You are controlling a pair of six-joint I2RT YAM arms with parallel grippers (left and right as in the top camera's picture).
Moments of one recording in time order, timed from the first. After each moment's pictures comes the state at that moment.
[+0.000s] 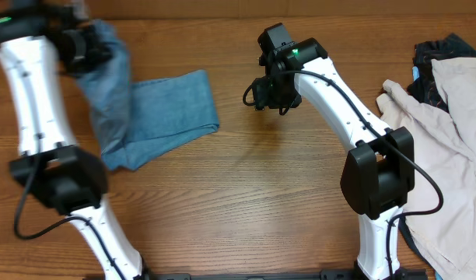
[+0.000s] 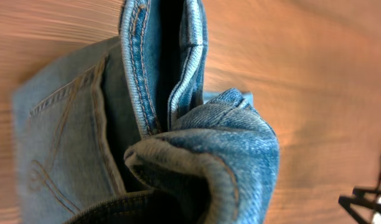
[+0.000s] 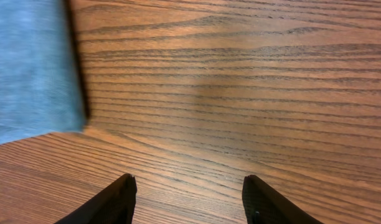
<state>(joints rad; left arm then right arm) 0.21 2.20 2.36 -1.35 0.40 -0.07 0.43 2.16 1.94 -1.14 -0.12 0.31</state>
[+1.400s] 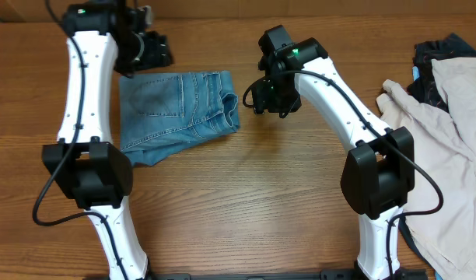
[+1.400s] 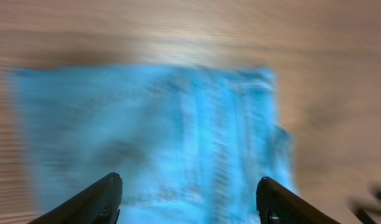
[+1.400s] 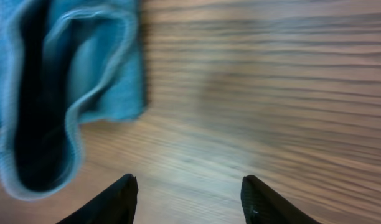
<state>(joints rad) 0.04 2.20 2.29 -1.30 0.25 -0.10 0.43 2.16 1.94 -1.19 -0.25 0.28</state>
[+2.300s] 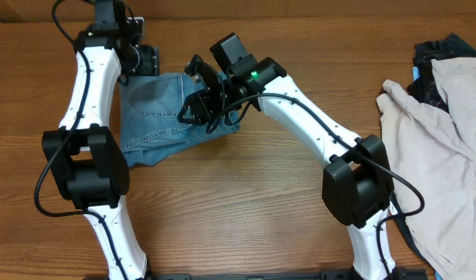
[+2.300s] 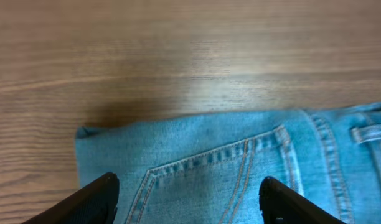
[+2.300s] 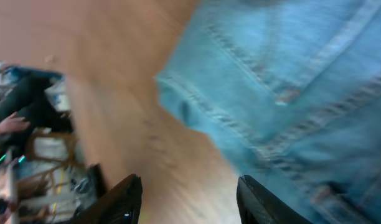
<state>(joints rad) 0.06 2.20 1.95 -0.86 0.08 0.04 0.61 2.20 1.94 -0.79 -0.71 0.17</state>
